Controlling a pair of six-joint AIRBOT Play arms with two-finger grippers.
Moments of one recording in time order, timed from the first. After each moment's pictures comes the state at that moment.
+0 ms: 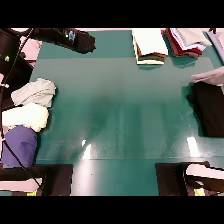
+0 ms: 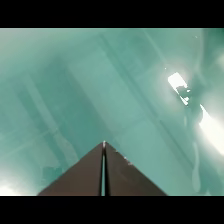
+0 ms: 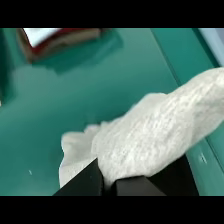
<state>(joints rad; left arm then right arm) -0.42 -1.46 1.97 1.25 -1.20 -1.49 -0.69 -1.34 1.66 -1.22 1.14 1.36</state>
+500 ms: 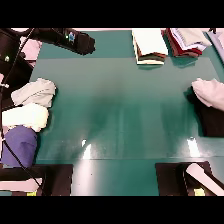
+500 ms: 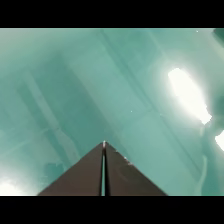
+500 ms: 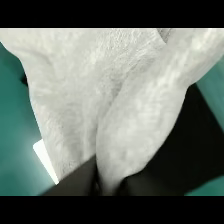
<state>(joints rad) -0.42 -1.46 1.97 1.25 -1.22 -1.48 -0.86 -1.00 1.09 -1.31 1.23 1.37</state>
